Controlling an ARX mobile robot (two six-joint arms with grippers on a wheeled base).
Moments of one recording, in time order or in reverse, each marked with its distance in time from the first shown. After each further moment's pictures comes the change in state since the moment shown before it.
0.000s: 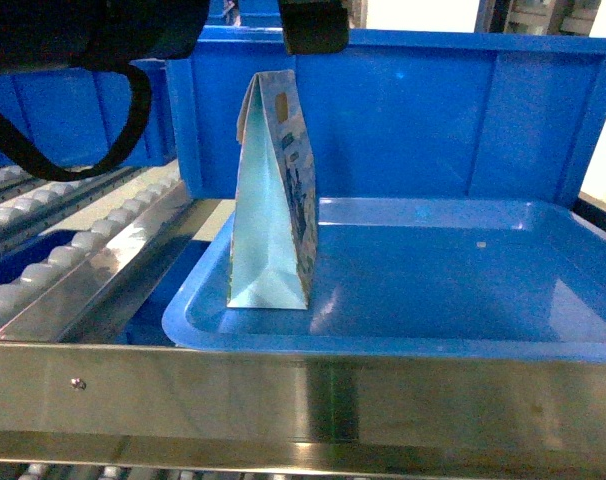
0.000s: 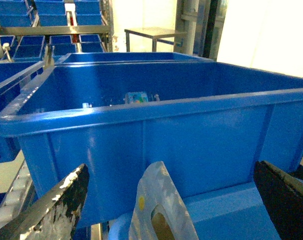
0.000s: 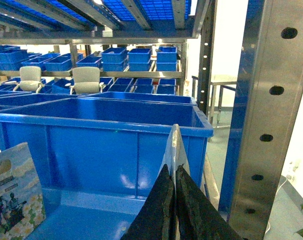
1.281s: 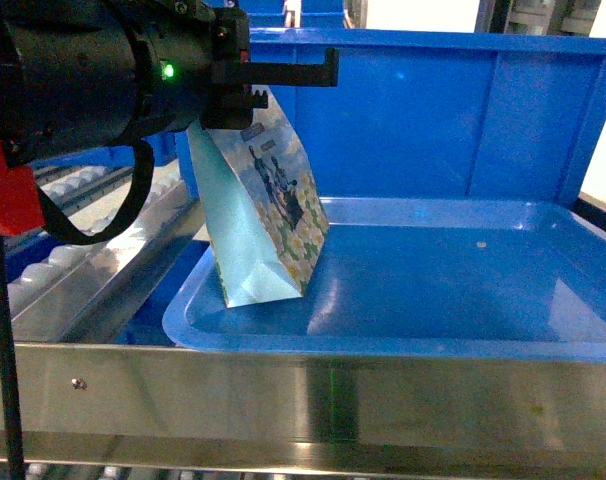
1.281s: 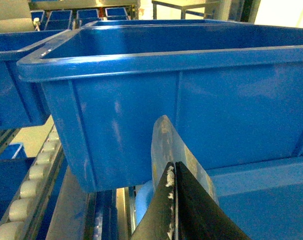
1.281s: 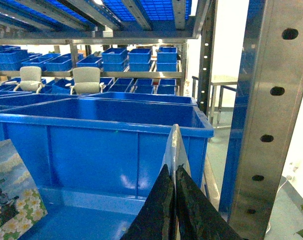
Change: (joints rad) left arm 0.000 0.061 -0.018 -0.031 -0.121 0.010; right arm 0.000 0.000 0.000 0.000 0.000 0.000
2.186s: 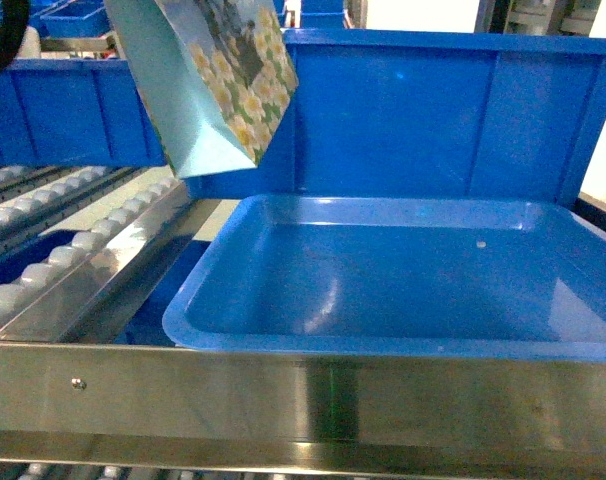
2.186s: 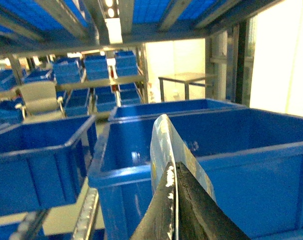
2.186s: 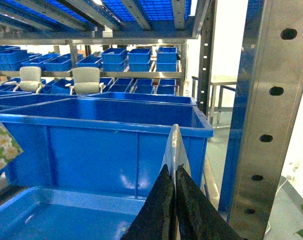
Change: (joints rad) left arm 0.012 -0.227 -0.063 0.157 0.011 0.160; right arm 0.000 0.000 0.000 0.000 0.000 0.000
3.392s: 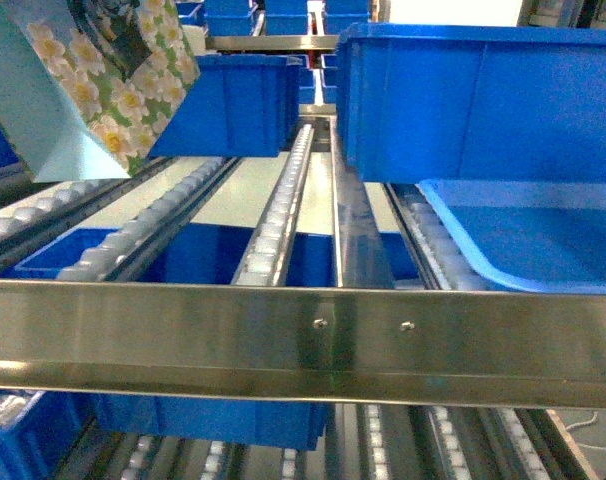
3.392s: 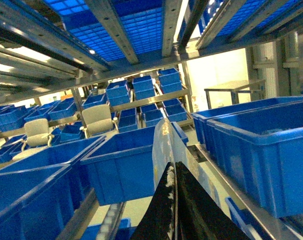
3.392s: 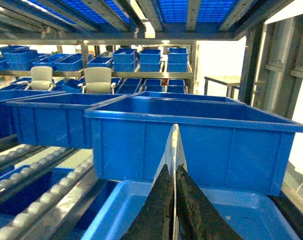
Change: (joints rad) left arm 0.022 -0.208 -0.192 0.082 -0.082 0.188; right arm 0.000 0.000 -0.002 0.001 0.005 0.000
